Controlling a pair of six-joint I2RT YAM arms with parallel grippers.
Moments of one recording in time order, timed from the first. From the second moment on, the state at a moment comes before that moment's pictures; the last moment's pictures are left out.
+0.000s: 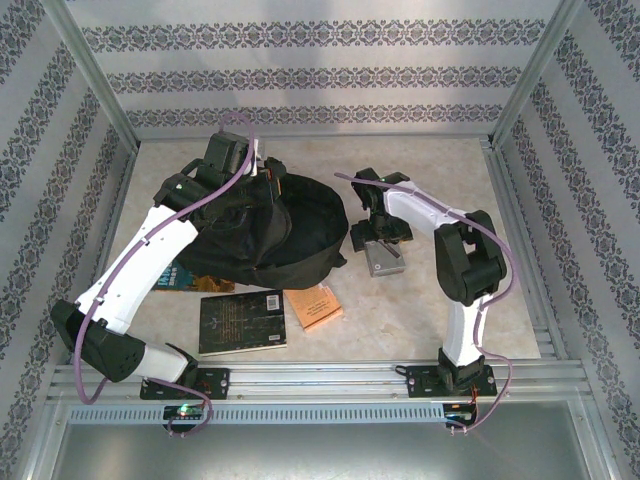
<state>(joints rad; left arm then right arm) -0.47 1.42 1.56 -0.86 0.08 -0.54 0.42 1.95 1.46 -1.06 0.10 0.28</state>
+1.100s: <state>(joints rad) -0.48 1.40 1.55 -0.86 0.08 -0.54 0.38 1.86 1.33 -0.99 0.04 0.32</state>
